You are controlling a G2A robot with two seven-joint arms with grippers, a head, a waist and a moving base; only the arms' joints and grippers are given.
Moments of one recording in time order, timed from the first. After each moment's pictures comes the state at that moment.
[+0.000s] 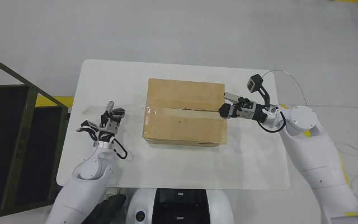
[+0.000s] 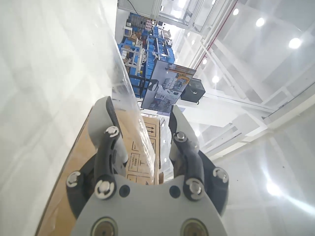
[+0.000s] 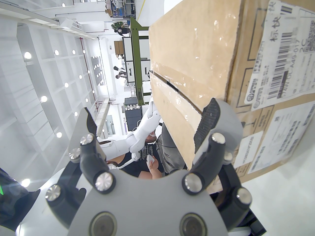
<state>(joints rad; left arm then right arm) 1.61 -1.03 -1.35 -1.54 -0.70 -0.48 0.02 -1.02 -1.02 1.17 -1.40 0.51 -0.04 1.04</state>
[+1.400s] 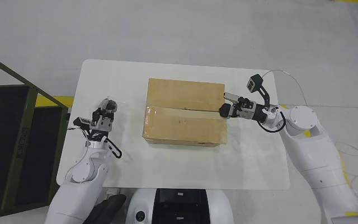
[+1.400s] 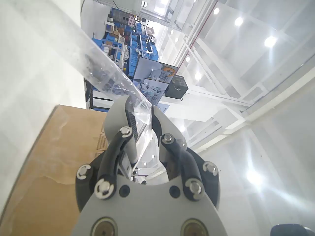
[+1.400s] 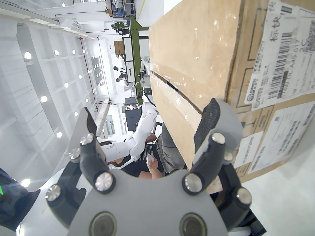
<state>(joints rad) 1.71 -1.08 -1.49 -1.71 -0.71 -0.49 -0.08 -1.02 -1.02 1.17 -1.40 0.51 -0.04 1.04</state>
